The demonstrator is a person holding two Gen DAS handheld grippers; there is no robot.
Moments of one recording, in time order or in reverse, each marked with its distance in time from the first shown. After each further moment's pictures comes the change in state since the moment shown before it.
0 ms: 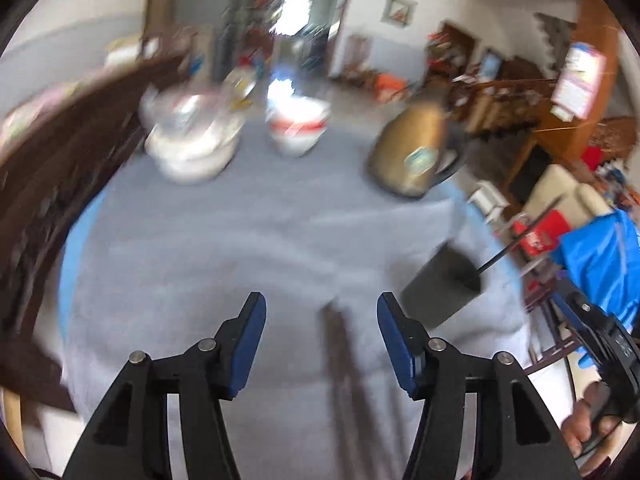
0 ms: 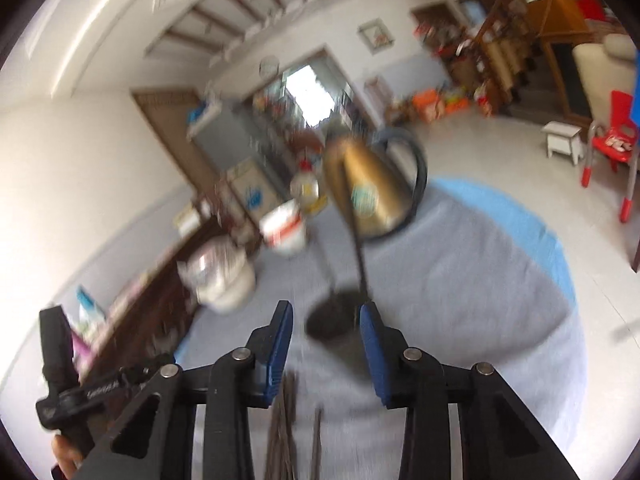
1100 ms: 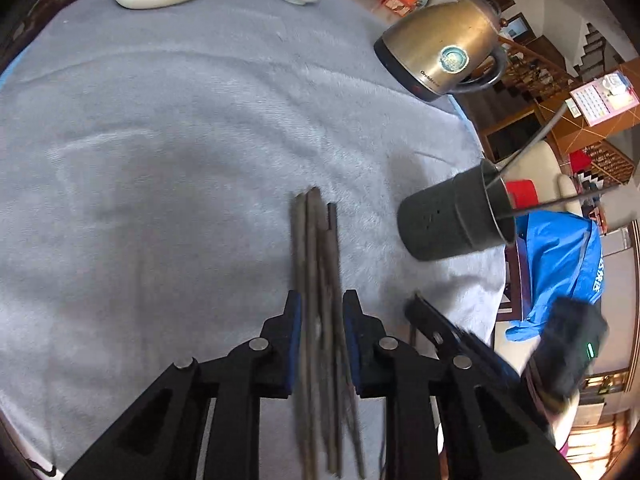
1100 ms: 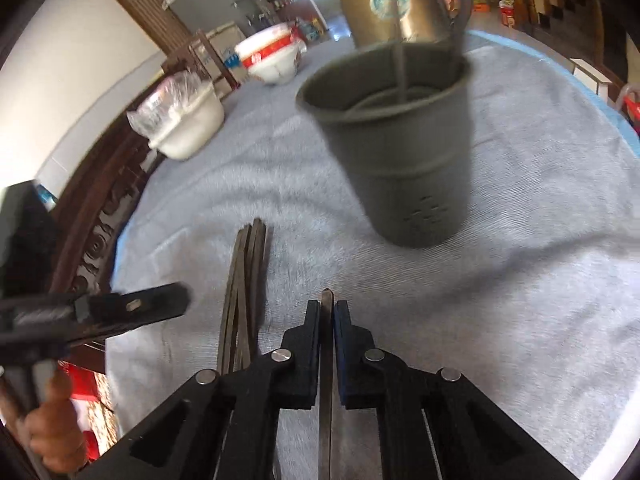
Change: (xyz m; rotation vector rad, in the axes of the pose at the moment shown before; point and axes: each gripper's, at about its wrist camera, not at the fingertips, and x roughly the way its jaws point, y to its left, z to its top) left arm 0.116 0.009 -0.016 -0.183 0.430 -0.250; right arm 0.132 0.003 -0.077 -0.065 0.456 -0.081
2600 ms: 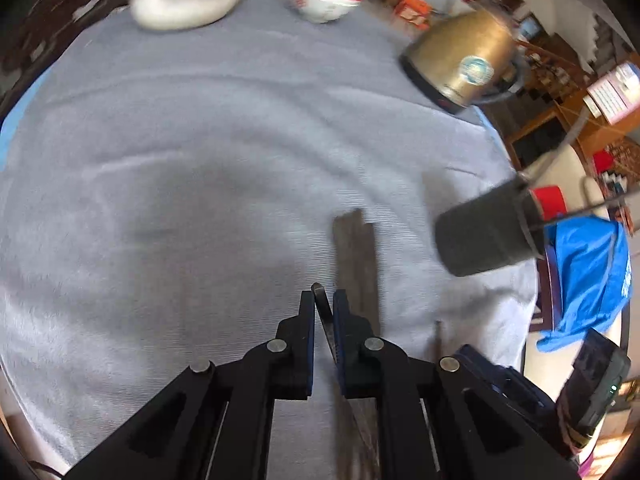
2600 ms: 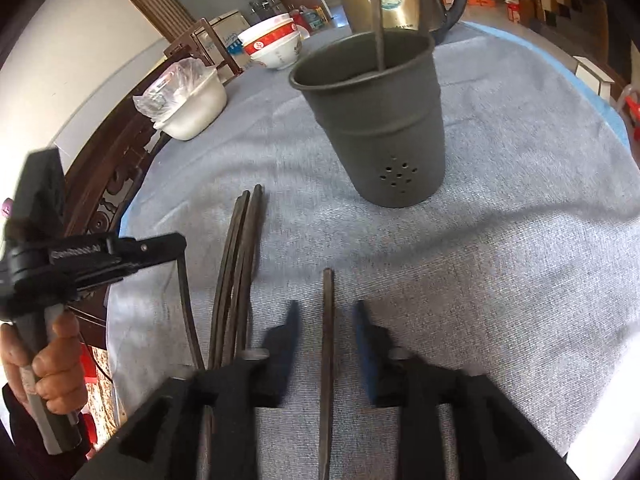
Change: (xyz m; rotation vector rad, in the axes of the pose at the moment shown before) left arm -0.009 0.017 -0.002 -0.001 -0.065 0.129; right arm -0.010 -0.002 -0.021 -0.031 0.059 -0.012
